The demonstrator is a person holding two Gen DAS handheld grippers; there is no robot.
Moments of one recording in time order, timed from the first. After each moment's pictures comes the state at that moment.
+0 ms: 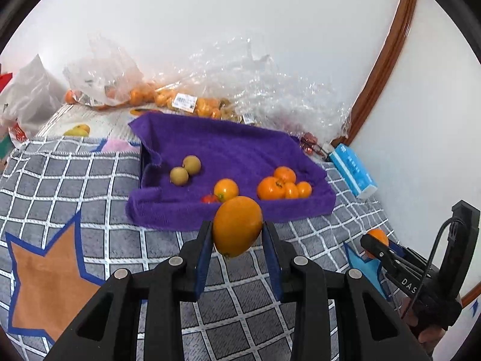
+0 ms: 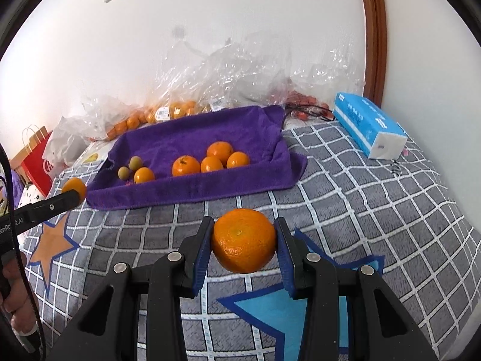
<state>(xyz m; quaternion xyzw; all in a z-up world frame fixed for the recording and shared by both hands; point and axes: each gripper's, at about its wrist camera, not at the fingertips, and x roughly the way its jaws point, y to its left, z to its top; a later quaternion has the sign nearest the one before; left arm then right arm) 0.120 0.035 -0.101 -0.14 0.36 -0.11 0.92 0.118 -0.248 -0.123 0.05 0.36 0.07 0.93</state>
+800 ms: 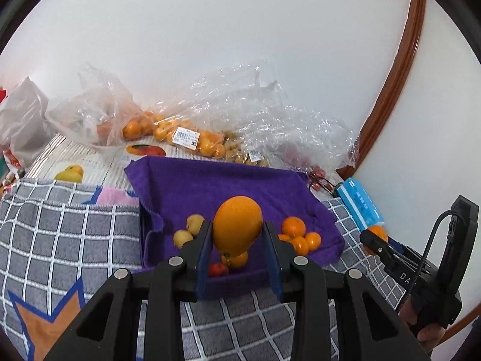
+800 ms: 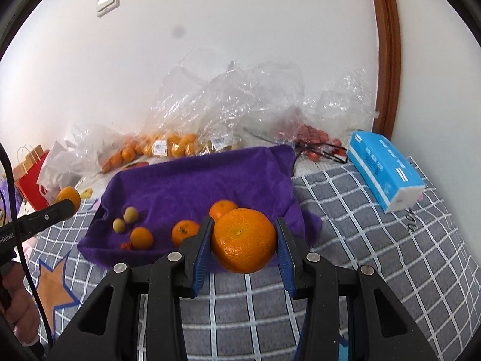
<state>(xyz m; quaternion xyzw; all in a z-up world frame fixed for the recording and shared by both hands) 0.183 0.050 -0.077 -0.14 0.32 -0.10 0.93 0.192 -0.235 -0.093 0.05 0.32 0.07 0.94</state>
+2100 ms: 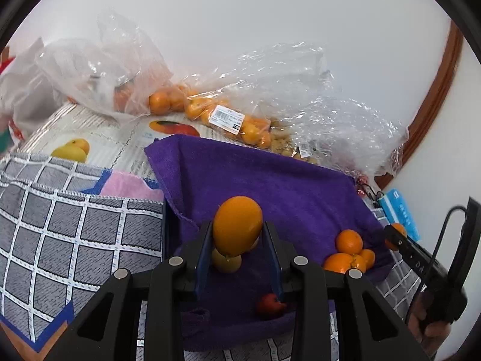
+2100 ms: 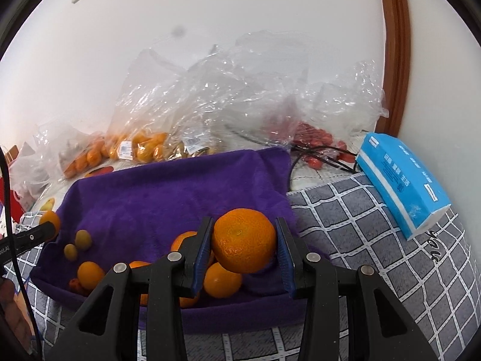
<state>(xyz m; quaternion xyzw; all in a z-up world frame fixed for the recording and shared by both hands) 0.241 0.073 -0.139 -0.17 0.35 -0.05 0.92 0.268 -0.236 -0.140 0.04 0.33 0.03 0.94</state>
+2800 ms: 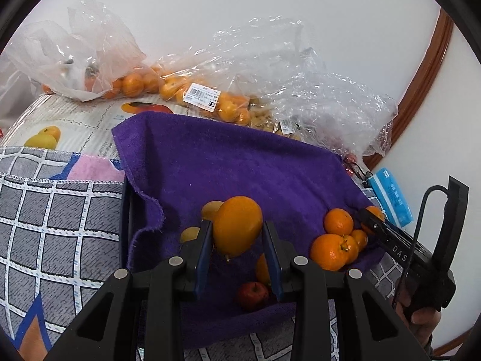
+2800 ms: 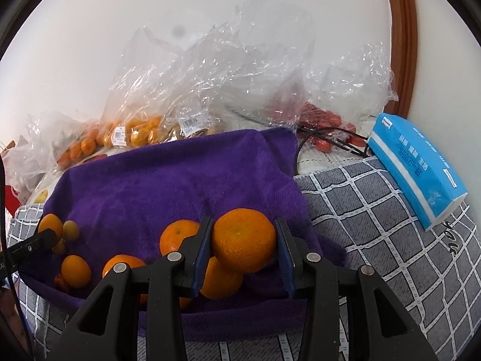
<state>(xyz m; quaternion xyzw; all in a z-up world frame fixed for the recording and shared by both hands) 0.247 0.055 -0.154 -0.16 0.38 -0.09 0.91 0.283 -0.231 -0.165 0.04 0.35 0.04 0.94</state>
